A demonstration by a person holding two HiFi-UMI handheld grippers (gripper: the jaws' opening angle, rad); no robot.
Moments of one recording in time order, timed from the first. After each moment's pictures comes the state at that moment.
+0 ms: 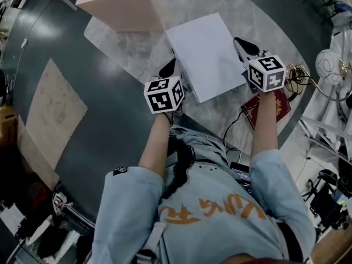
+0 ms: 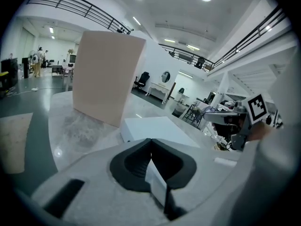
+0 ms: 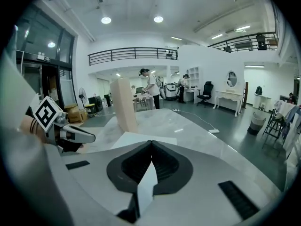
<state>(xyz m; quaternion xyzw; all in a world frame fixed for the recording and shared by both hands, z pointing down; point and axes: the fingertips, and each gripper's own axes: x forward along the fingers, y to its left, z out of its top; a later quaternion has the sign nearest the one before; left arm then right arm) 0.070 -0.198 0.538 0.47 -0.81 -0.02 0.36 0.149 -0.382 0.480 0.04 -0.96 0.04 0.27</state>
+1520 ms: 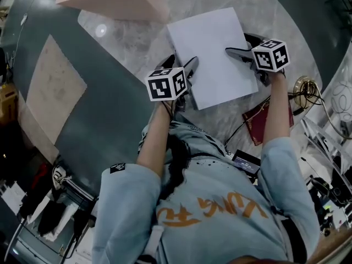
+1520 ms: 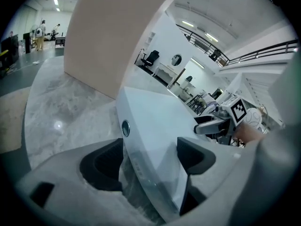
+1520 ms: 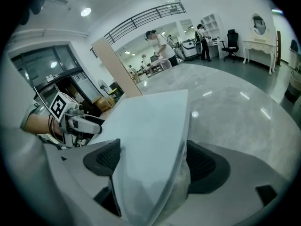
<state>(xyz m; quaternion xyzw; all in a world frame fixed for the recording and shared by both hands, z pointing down) 0.065 -0.233 0.615 0.44 -0.75 -0.04 0.50 0.117 -0.400 0.617 -0.15 -0.87 0.16 0.44</state>
